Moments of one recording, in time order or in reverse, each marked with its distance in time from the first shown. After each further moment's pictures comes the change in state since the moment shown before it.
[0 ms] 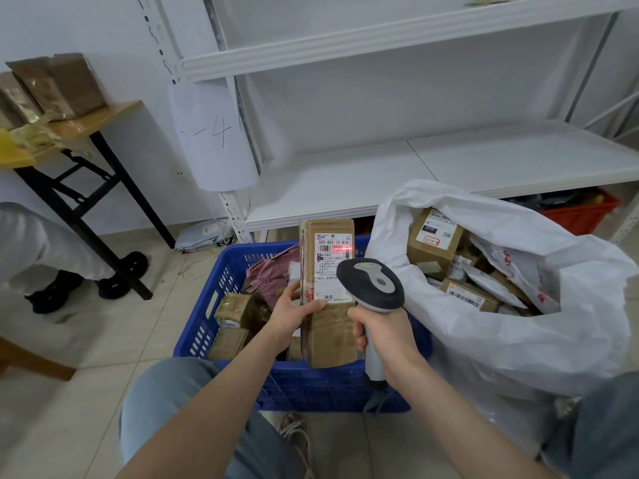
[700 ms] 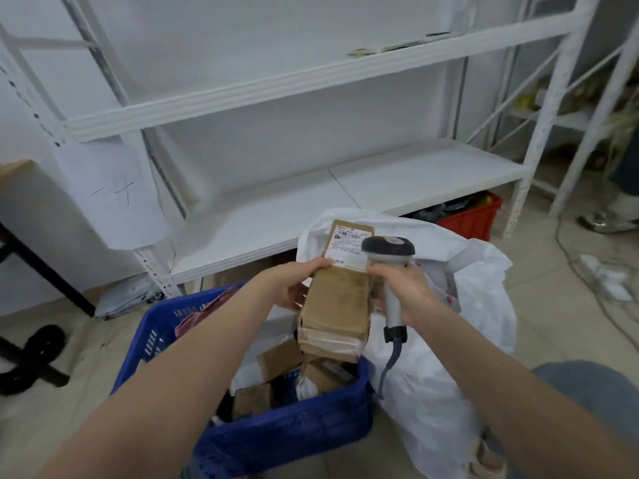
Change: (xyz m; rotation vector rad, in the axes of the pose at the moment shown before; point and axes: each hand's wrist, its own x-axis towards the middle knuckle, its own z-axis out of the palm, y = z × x) left_hand 0.019 0.161 0.146 0.436 -0.441 -0.288; right_hand 0.047 -0.069 -0.146 0.249 0.282 -0.056
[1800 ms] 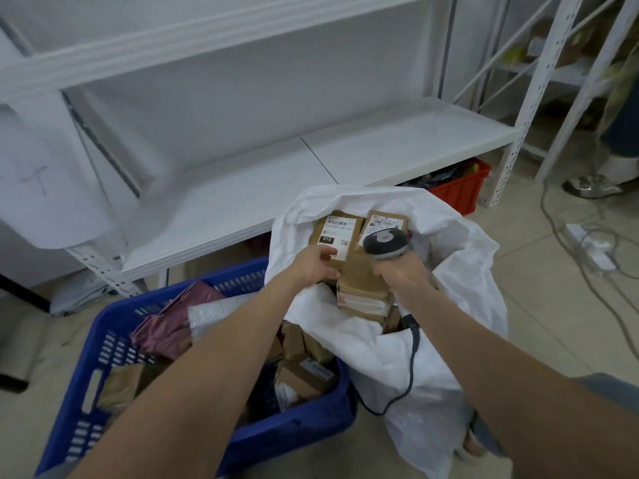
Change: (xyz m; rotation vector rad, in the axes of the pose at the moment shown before) left_hand 0.118 0.031 0.058 0.381 0.128 0.351; right_hand 0.112 0.006 -0.032 -0.549 0.244 0.008
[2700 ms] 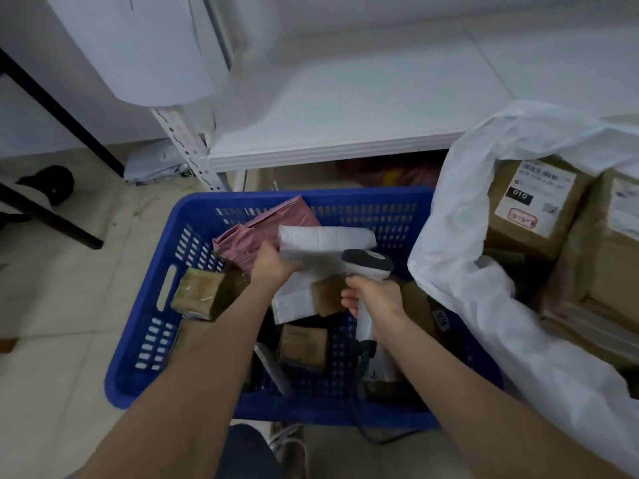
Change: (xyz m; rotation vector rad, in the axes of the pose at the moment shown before) left_hand -0.005 -0.333 -0.118 -0.167 0.463 -0.591; right_hand -0.036 0.019 0.317 0.330 -0.487 0.384
